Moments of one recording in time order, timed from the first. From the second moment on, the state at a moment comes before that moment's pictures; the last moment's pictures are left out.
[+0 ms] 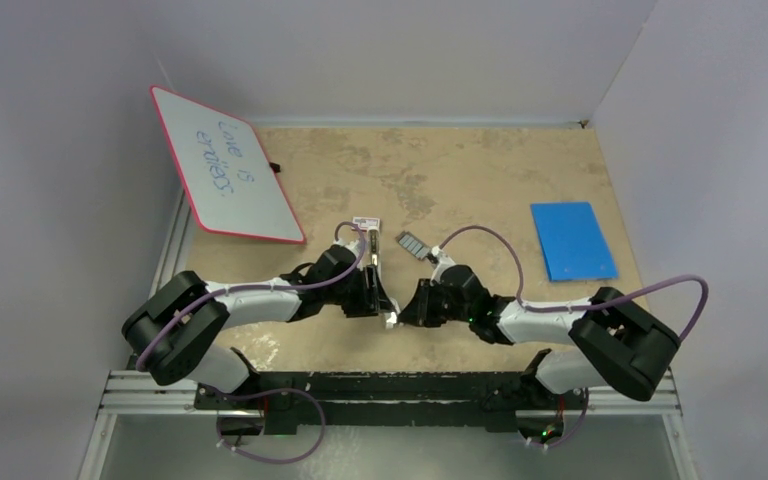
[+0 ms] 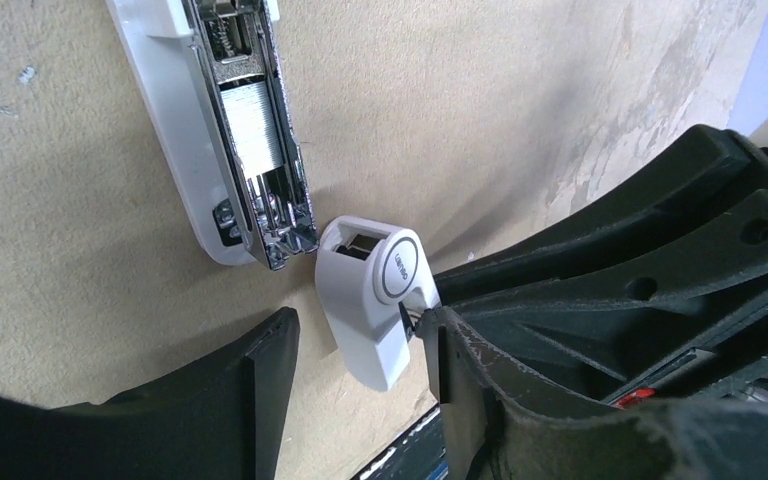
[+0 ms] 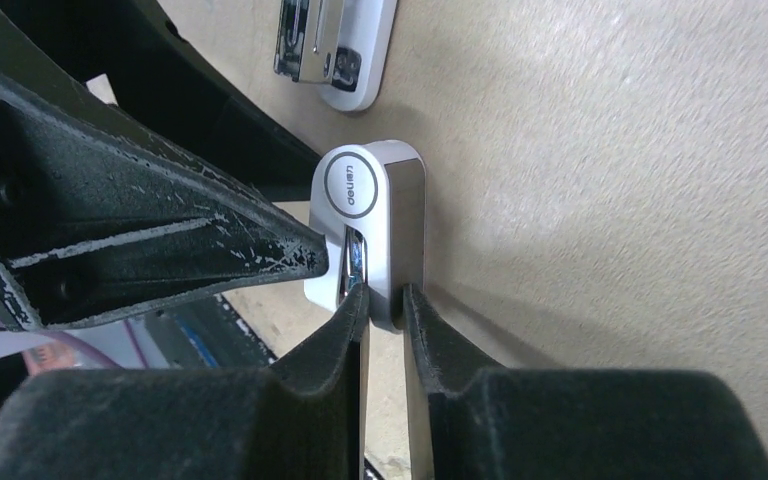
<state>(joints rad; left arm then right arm) -0.79 1.46 0.54 0.14 0.26 -0.94 0.84 1.35 0.35 0.34 -0.22 0.85</state>
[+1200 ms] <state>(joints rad) -0.93 1.60 0.84 -0.19 0.12 -0.91 0.79 1.20 0.13 0.52 -0.28 1.04</state>
